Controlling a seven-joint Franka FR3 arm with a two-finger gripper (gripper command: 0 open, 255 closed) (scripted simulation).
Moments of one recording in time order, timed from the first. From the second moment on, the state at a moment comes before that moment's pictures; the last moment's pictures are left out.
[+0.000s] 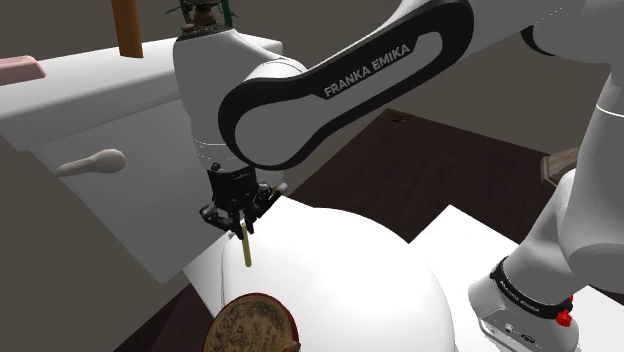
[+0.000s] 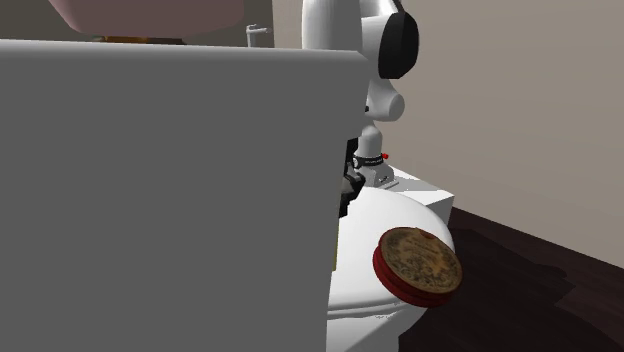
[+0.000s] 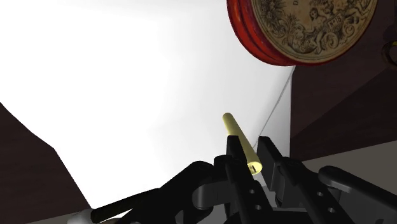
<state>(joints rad) 0.25 0.29 0.56 -1.84 -0.09 2.07 0.86</state>
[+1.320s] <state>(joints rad) 0.24 0.23 0.57 -1.74 -0.06 1.92 0.84</state>
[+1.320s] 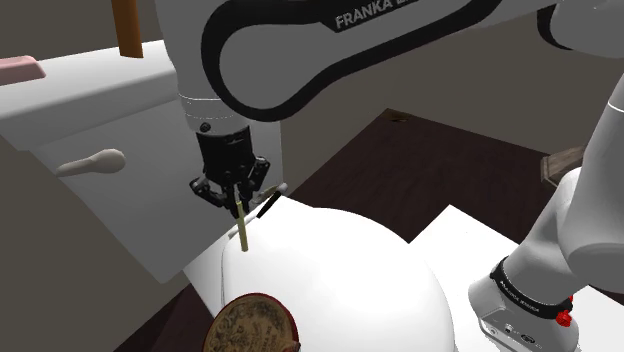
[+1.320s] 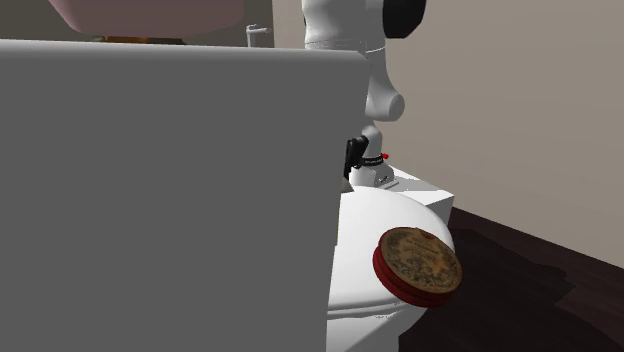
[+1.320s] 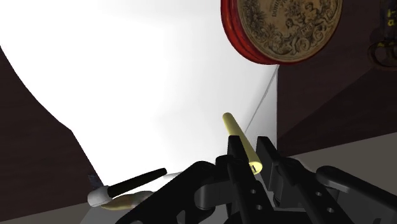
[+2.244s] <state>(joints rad) 0.27 0.18 0.60 -1.61 -0.03 1.75 0.89</state>
